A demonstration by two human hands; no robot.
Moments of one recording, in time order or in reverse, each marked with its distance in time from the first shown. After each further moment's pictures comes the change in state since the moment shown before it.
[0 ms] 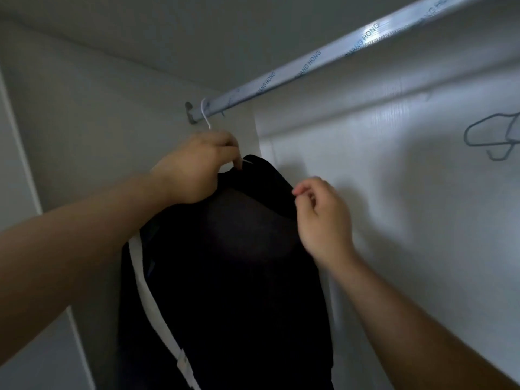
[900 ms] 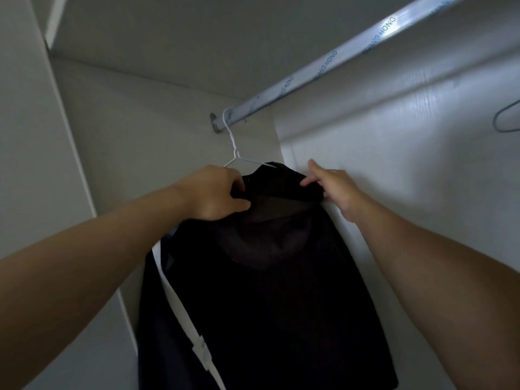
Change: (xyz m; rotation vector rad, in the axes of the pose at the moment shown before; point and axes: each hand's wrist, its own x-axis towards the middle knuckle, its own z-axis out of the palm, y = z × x) left_hand -0.025 0.008 -0.016 -0.090 -0.438 -0.424; right_hand 0.081 0.041 0.035 0.435 -0.390 0.672
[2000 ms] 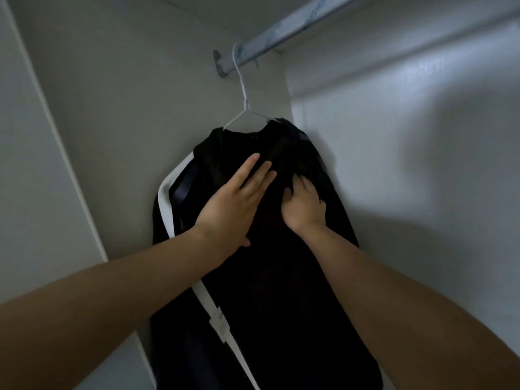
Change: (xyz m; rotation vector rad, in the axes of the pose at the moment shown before) left_hand -0.013 -0.003 0.127 1.206 0.162 0.263; right_hand -0.001 0.124 0.119 -0.713 0.177 -0.189
